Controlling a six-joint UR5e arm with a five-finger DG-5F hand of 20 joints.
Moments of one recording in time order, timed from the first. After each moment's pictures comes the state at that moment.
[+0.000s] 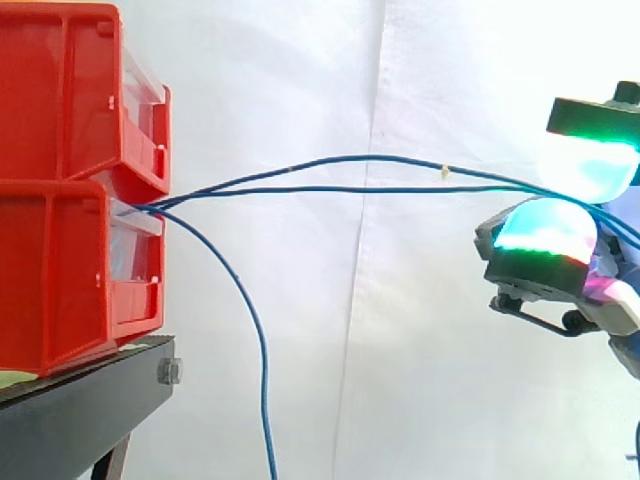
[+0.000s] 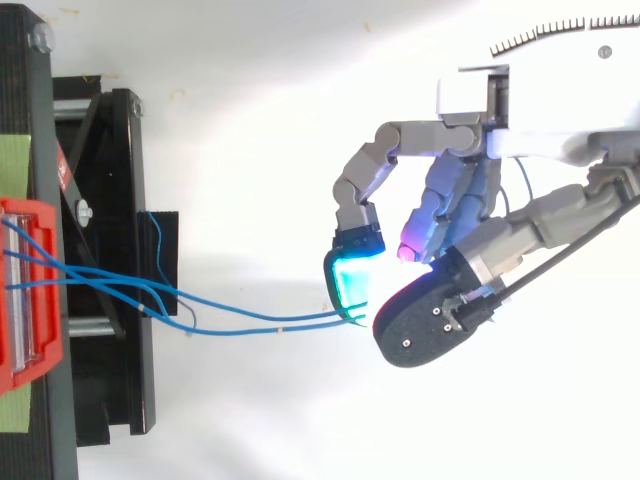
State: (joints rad) arm 0.06 -2.11 -1.22 -3.29 -1.50 -0.10
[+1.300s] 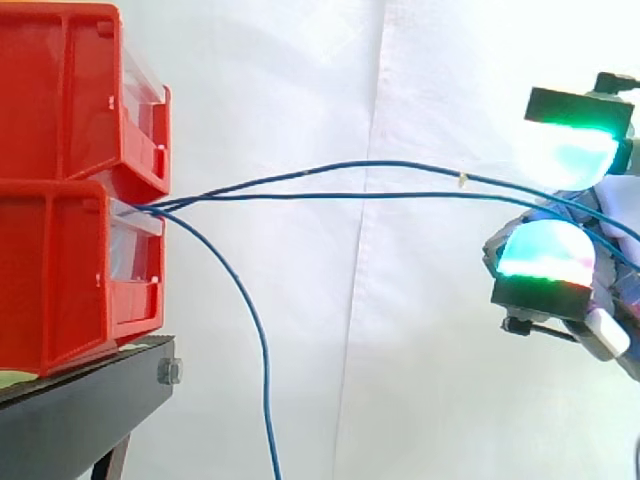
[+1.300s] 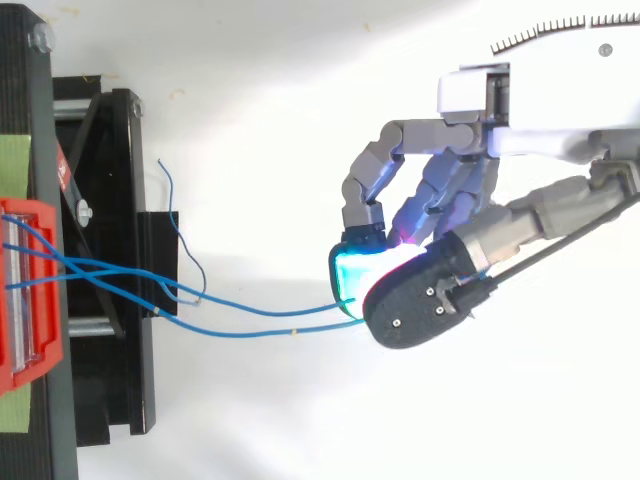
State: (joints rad) arm 0.06 -2.11 -1.22 -3.30 -1.50 -0.10
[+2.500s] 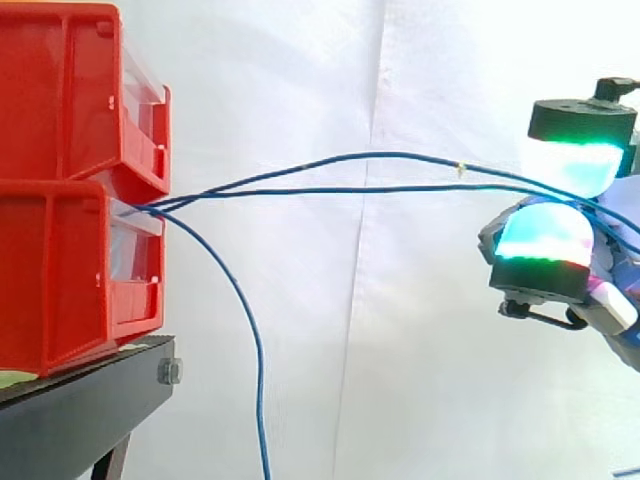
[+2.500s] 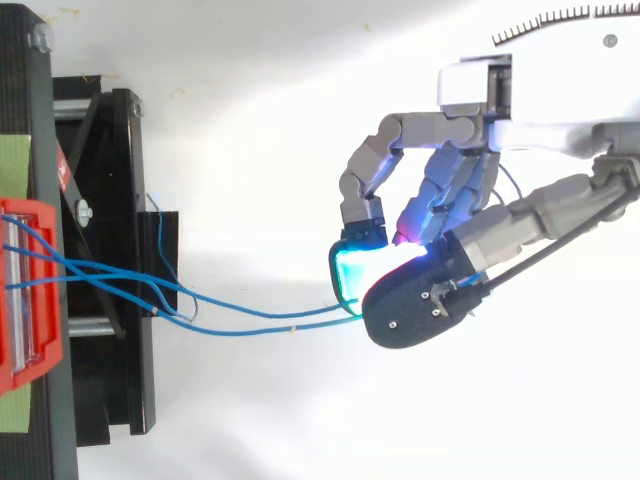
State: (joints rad) arm 0.06 -2.11 -1.20 -3.31 -1.50 -0.10
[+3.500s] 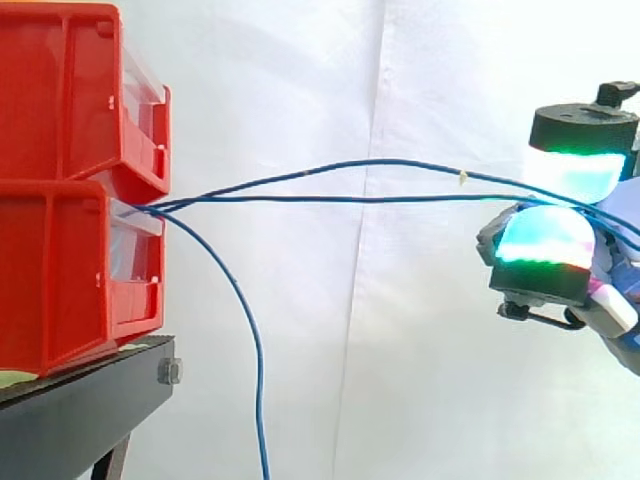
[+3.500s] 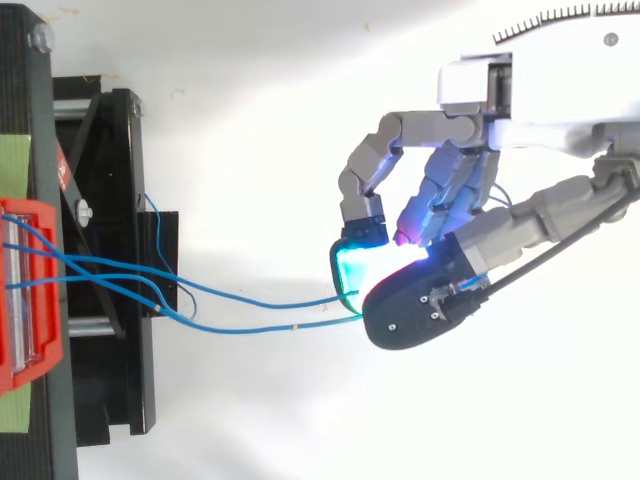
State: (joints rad) arm 0.06 -2.11 -1.20 -3.31 -1.49 -0.12
